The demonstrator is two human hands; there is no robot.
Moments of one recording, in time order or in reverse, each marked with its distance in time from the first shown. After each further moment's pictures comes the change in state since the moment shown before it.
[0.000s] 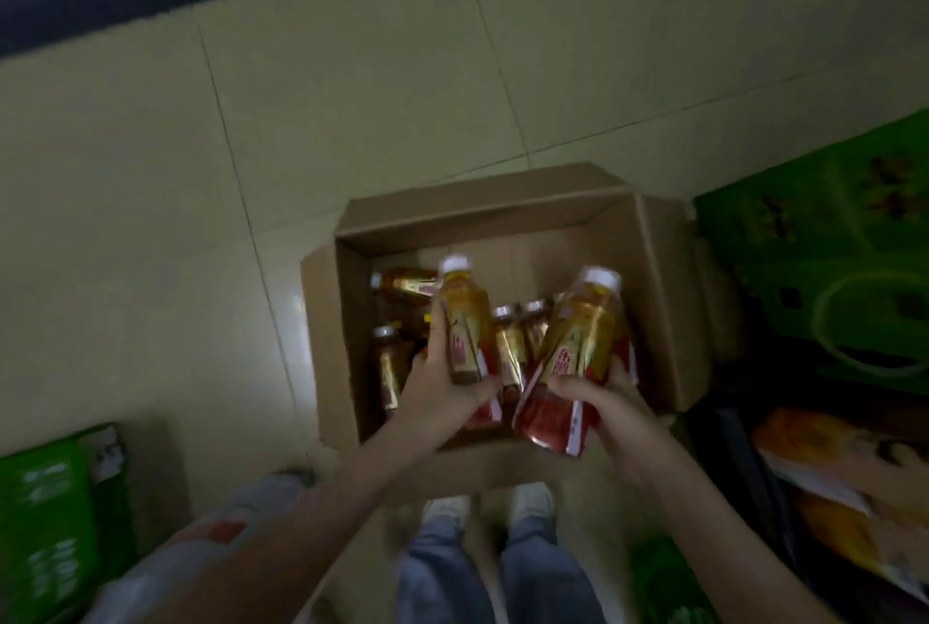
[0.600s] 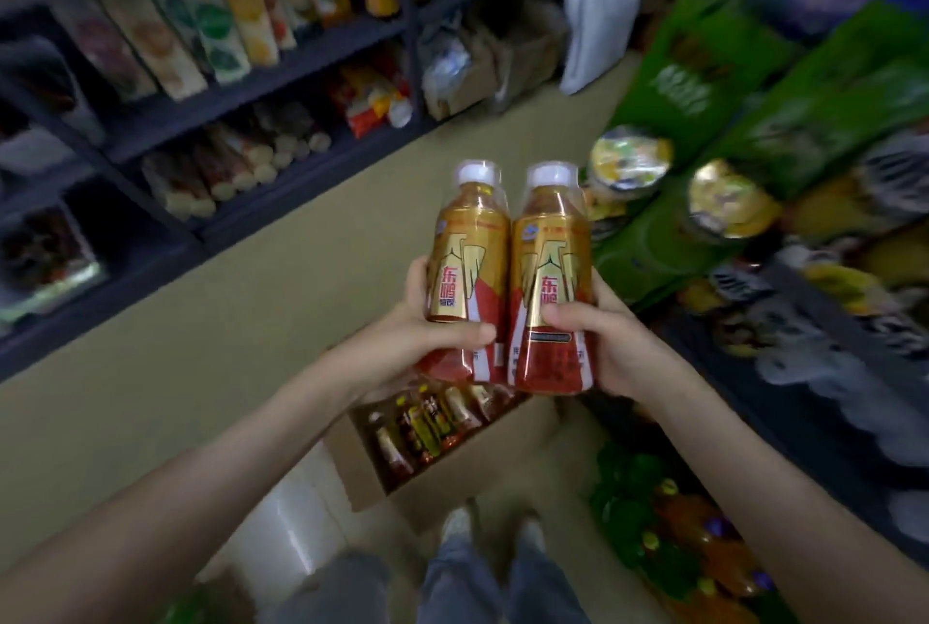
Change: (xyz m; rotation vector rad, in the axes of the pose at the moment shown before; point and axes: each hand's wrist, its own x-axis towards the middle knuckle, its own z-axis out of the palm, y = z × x) left_hand -0.374 0.287 -0.061 -0.086 -0.596 0.370; right_hand -0.444 -0.160 -0.006 0.216 -0.116 -0.527
